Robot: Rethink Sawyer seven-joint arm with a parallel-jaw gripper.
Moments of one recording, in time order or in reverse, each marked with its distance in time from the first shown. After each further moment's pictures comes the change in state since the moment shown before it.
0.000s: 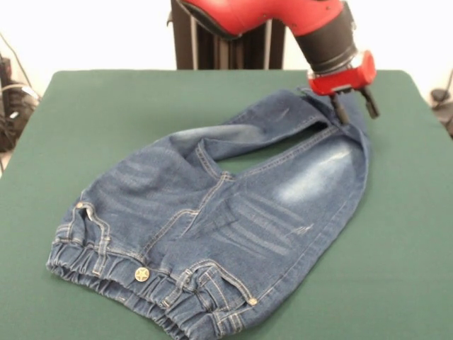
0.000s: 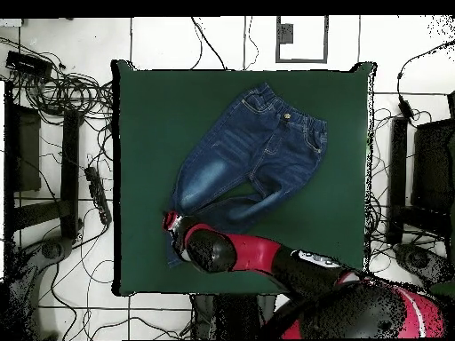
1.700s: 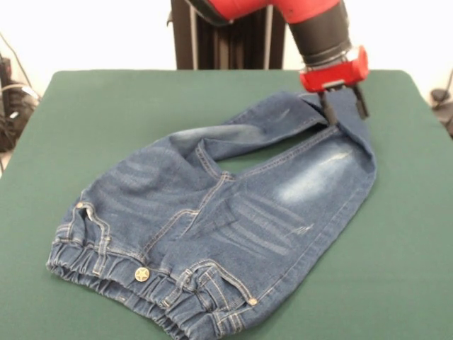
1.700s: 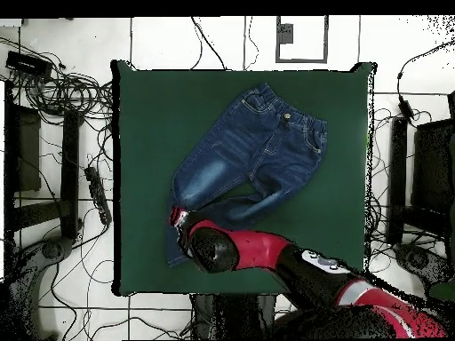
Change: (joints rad) arm 0.047 -0.136 -0.055 -0.006 -0.034 0.012 0.000
